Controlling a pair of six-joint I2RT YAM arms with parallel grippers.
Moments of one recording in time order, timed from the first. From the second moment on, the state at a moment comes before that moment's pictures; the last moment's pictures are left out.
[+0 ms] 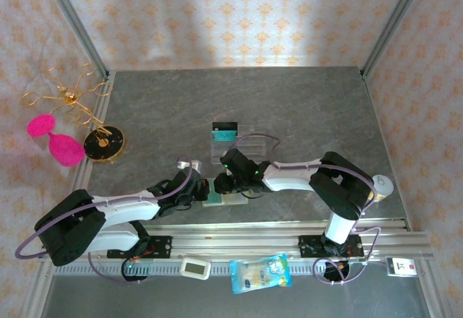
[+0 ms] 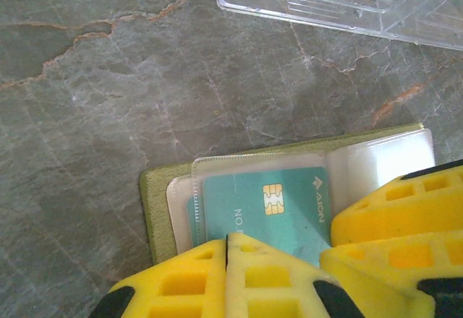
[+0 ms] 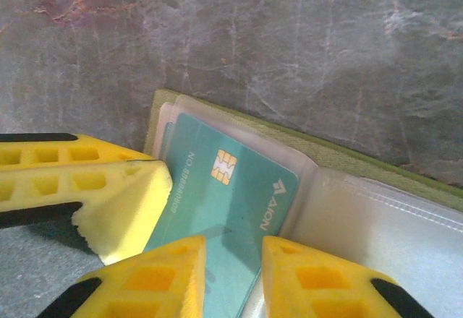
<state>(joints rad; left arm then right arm) -0.76 1.22 0.29 0.11 -0.08 -0.83 0.97 1.74 0.88 -0.08 -0.21 0.77</state>
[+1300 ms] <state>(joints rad) -0.76 1.25 0.27 0.19 -0.07 -0.83 1.00 1.76 0.92 -0.14 -0.08 0.79</state>
